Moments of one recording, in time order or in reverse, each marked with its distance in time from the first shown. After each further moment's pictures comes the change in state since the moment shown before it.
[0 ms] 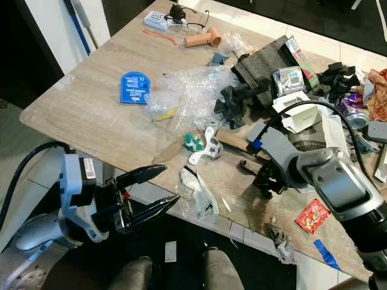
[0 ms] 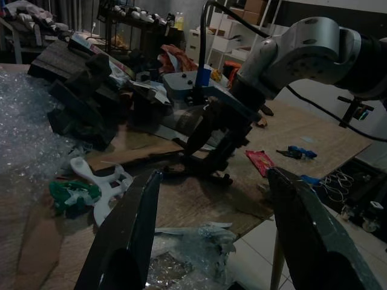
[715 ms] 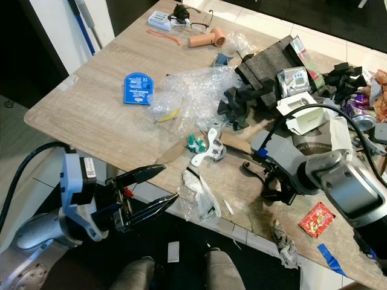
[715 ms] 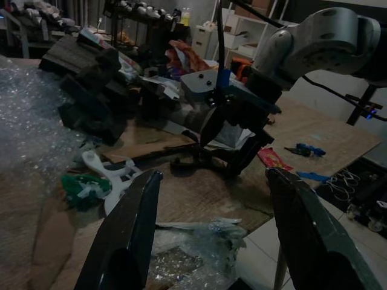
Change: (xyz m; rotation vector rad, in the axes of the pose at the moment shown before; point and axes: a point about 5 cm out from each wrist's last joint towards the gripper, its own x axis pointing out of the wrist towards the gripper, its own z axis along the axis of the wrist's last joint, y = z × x) left arm -0.002 0.003 -0.003 -0.005 0.006 0.012; right arm -0.010 0.000 -0.008 -0.072 0.086 0.002
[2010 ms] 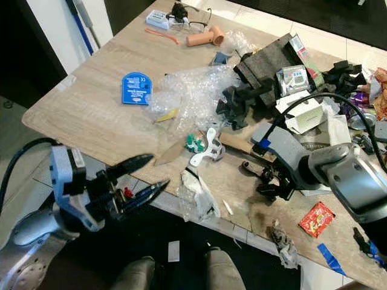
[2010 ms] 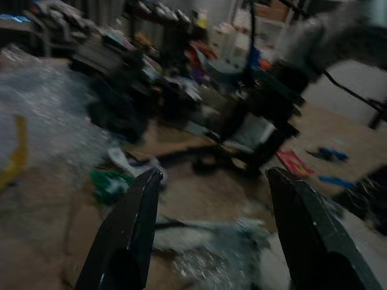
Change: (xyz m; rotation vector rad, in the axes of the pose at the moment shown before) left arm -0.007 0.009 -0.001 0.012 -0.011 0.054; right arm -0.016 0.000 0.007 0.026 -0.055 0.059
